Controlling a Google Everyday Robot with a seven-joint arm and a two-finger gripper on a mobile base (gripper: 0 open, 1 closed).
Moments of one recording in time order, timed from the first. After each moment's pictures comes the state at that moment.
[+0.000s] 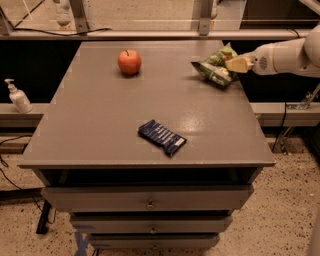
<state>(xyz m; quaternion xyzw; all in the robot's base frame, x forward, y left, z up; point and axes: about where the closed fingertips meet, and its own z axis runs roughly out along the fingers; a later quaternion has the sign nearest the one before) 0.768 -0.252 0.865 -0.28 0.81 0.19 0.48</state>
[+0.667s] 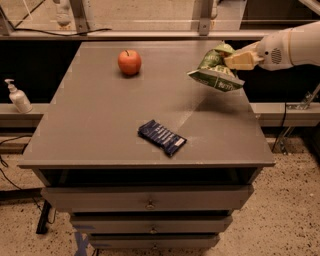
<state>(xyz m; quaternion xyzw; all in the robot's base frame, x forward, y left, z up) 0.673 -0.209 0.929 -0.37 0.78 0.22 0.46</state>
